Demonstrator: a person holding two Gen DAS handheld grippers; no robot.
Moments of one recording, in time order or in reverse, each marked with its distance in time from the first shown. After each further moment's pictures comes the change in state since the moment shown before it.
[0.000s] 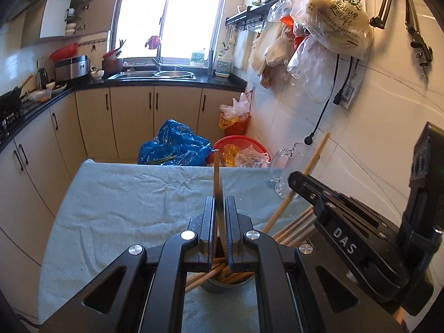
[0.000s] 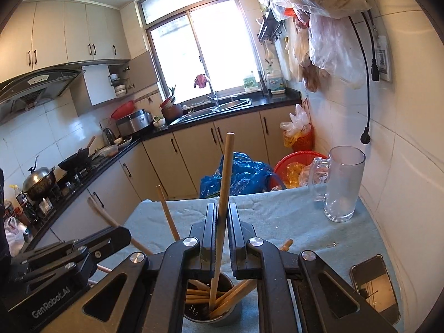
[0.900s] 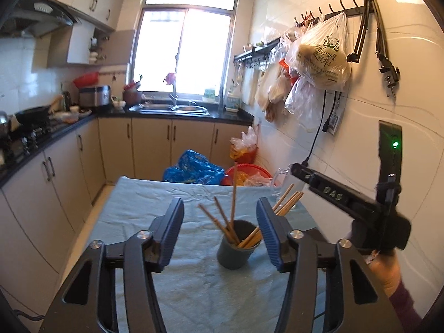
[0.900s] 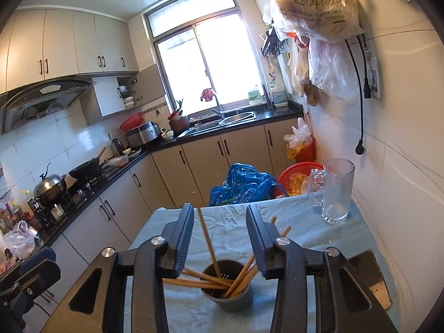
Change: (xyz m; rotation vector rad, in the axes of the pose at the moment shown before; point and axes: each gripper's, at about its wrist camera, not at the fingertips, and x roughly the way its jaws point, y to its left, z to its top) left arm -0.162 0.012 -0.056 0.008 -0.203 0.076; right arm -0.078 0.027 -0.001 0.006 -0.068 0.021
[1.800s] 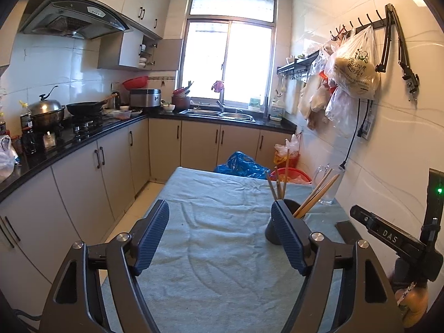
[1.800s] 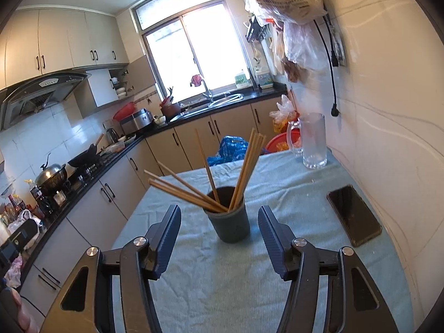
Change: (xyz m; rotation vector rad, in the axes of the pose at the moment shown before) left arm -0.089 0.039 -0.063 -0.067 -0.048 0.225; right arm -0.086 0.011 -0.098 0.058 0.074 -0.057
